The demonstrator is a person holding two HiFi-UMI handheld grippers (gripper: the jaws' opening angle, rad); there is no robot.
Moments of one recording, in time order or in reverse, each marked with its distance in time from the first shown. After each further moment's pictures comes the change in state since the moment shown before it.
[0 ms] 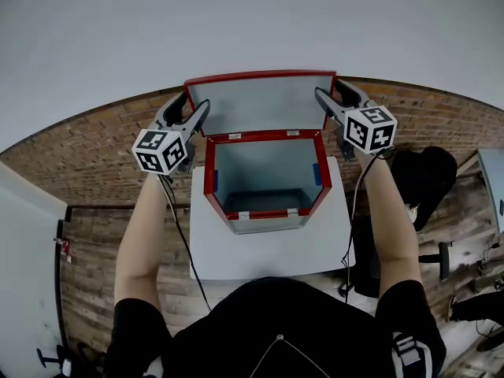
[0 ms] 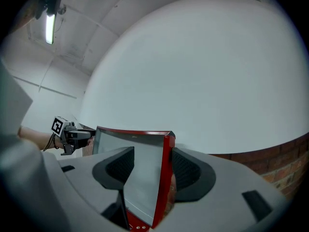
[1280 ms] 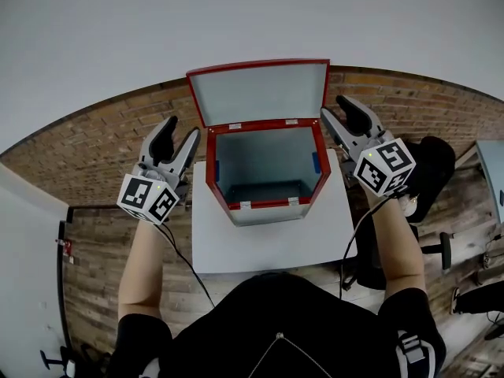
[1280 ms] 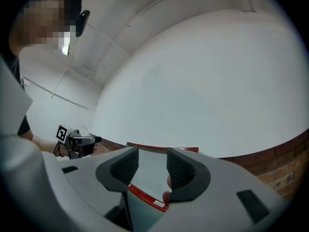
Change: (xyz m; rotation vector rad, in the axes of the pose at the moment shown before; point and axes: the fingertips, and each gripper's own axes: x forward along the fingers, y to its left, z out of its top) left arm -0.113 -0.077 0.039 0.031 -0.157 -0.048; right arm -0.103 0.087 0.031 -0.010 -0.165 0.071
